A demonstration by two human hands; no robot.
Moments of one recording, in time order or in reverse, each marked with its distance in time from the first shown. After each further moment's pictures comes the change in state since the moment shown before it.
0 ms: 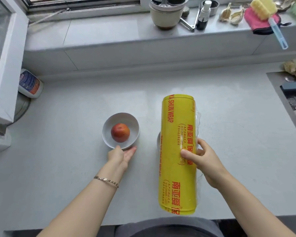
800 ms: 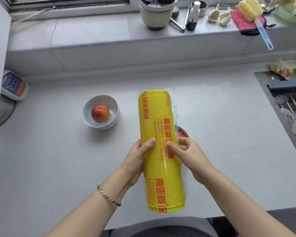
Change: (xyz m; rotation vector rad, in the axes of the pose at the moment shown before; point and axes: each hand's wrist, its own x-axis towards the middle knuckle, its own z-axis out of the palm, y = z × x) left_hand -0.059 -0.022 0.019 0.524 -0.796 0.086; right_hand -0.005 -0.028 0.022 -0.083 0.027 0.040
